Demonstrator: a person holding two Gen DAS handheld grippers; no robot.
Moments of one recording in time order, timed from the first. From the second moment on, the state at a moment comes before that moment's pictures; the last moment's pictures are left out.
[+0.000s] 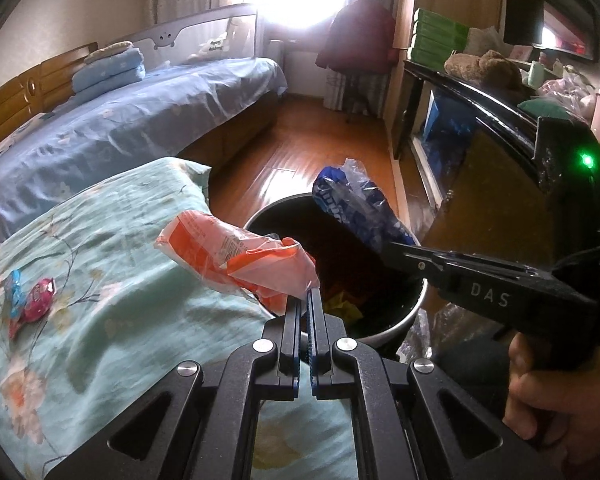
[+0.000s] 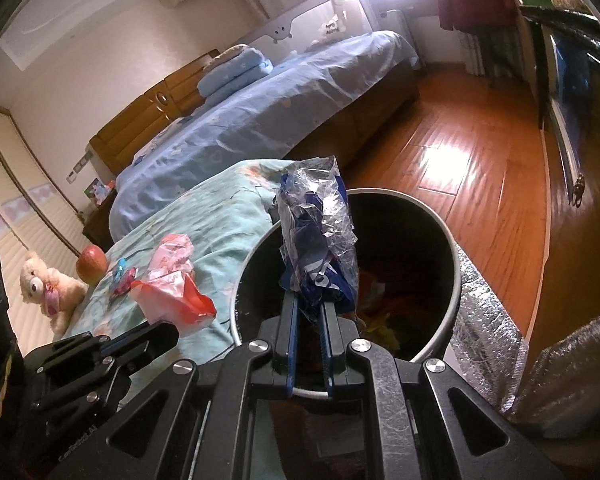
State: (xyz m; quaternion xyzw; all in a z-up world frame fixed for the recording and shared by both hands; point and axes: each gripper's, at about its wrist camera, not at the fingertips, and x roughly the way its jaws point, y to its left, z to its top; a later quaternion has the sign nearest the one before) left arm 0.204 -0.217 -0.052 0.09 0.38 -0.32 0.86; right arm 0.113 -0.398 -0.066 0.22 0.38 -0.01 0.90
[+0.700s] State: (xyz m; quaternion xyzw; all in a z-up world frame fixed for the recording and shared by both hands) left arm 0.214 -0.230 -0.056 0.08 0.38 -0.35 0.85; right arm 0.128 -0.415 -0.069 0.23 0.39 -0.02 0.89
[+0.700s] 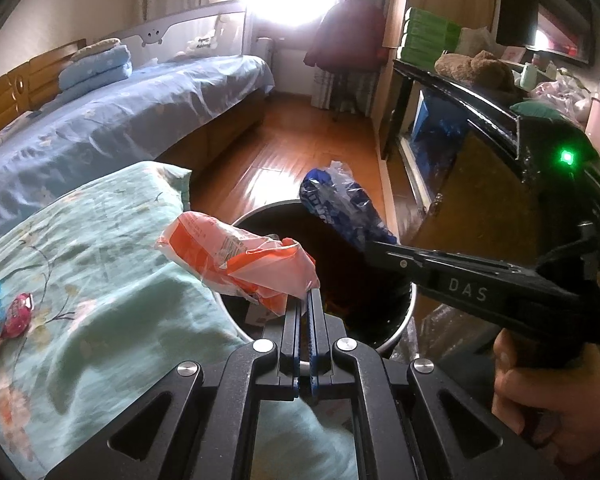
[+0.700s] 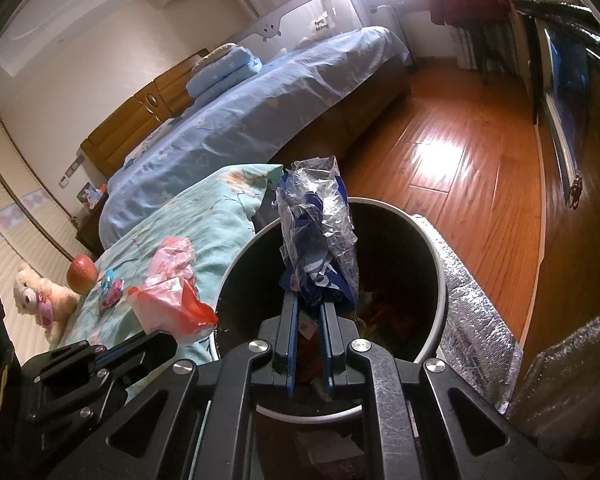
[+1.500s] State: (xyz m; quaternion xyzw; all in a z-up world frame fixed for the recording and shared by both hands) left arm 0.214 -0.203 -0.058 0.04 0.40 -0.31 0.86; right arm 0.132 -0.419 -0.067 0.25 0.39 -0.01 0.89
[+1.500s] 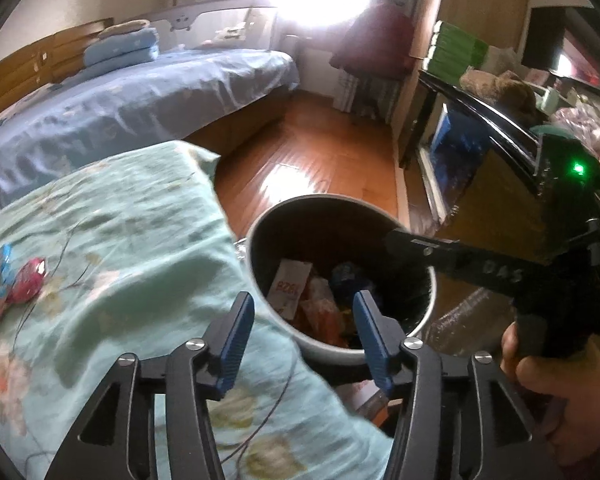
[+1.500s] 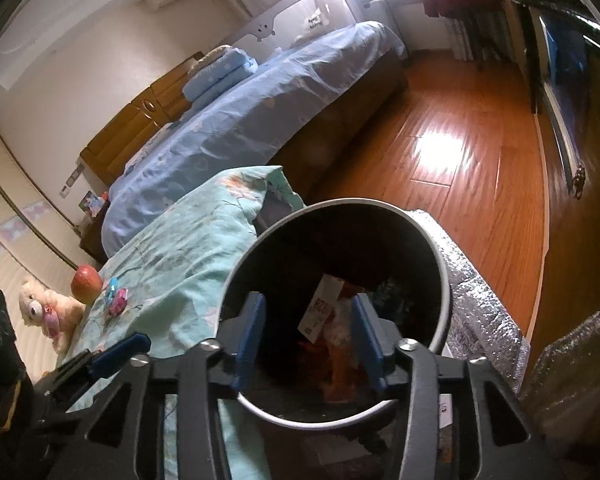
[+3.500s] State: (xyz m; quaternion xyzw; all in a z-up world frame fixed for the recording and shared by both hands) left arm 0.368 -0.001 -0.093 -0.06 0.45 -0.05 0.89; right arm 0.228 -0.234 -0.079 0.18 0.41 0.16 0.88
